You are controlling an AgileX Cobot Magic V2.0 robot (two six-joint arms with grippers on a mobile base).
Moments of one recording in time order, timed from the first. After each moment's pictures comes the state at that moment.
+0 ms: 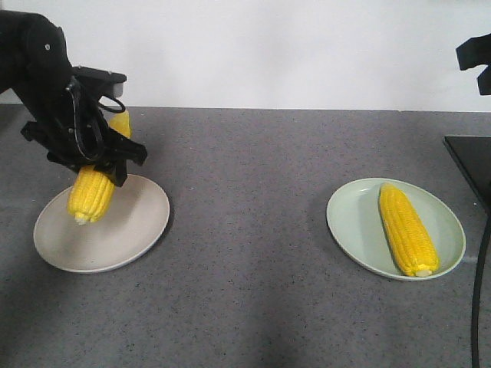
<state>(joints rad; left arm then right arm) -0.23 1.86 -1.72 -0.01 1.26 0.04 0.03 1.42 -1.71 0.06 1.26 -0.12</state>
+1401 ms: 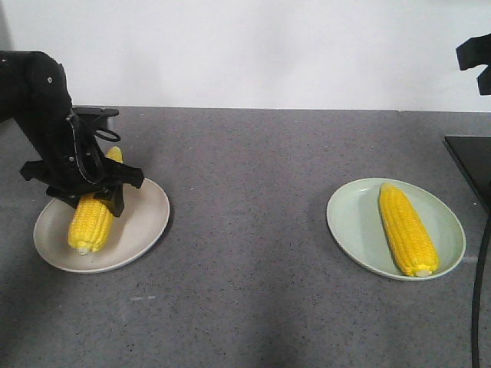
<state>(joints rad) -0.18 1.90 -1.61 -0.09 1.24 -0.01 0.03 1.42 -1.71 0.06 1.26 -0.12</state>
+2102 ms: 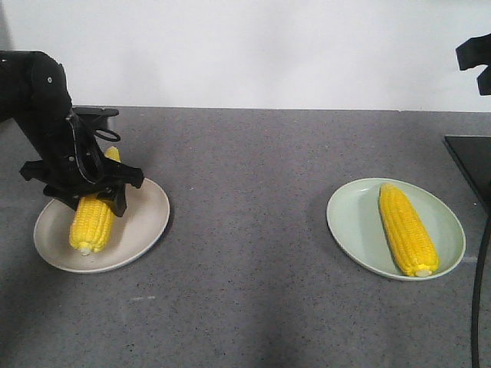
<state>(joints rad) -0.18 1.90 -1.61 -0.09 1.24 -0.01 0.03 1.42 -1.71 0.06 1.26 -0.12</state>
